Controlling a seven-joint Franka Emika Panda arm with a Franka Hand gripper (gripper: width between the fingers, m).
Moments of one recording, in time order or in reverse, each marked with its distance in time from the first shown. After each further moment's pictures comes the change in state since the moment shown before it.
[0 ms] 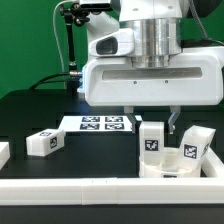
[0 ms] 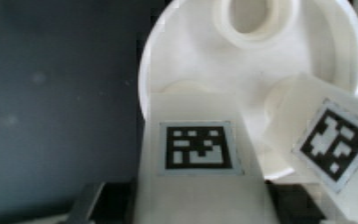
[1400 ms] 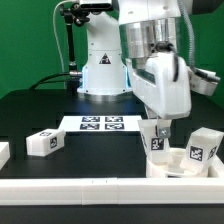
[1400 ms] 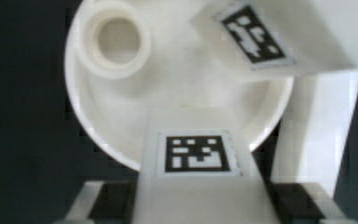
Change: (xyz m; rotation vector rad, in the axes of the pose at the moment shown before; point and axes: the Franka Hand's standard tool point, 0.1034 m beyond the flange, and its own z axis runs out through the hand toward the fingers) arm -0.005 -0.009 0.001 0.044 -0.056 1.260
